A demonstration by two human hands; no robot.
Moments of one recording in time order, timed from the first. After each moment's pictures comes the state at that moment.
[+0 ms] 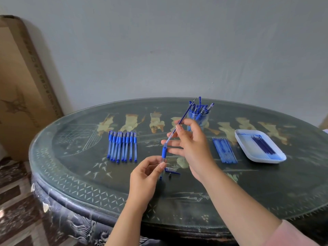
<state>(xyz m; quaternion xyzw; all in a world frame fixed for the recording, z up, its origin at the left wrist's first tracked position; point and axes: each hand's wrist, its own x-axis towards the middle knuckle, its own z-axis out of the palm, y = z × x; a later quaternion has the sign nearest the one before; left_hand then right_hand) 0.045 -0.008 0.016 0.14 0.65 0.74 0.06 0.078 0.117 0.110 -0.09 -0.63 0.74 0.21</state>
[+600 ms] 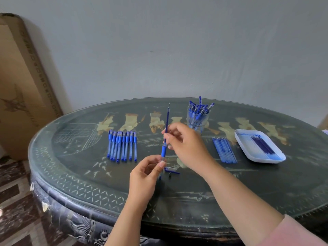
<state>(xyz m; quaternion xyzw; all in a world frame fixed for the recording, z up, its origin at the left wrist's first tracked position) 0.043 -0.008 0.013 0.14 0.64 0.75 0.05 0.071 0.122 0.107 -0.03 -0.84 0.49 0.21</state>
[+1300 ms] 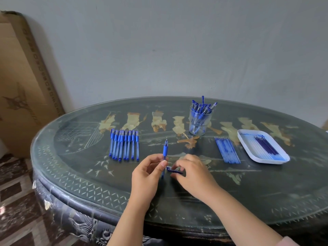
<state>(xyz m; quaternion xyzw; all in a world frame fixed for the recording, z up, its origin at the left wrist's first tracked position) 0.043 -0.009 0.013 0.14 0.66 0.74 0.04 0.092 0.137 0.034 -0.05 -0.97 0.20 0.13</state>
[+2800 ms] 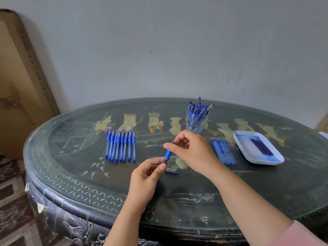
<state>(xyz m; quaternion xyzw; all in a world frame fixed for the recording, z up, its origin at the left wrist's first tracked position) 0.043 -0.009 0.017 0.16 0.66 0.73 0.08 0.082 0.139 0.104 -0.08 -0.89 0.42 0.18</state>
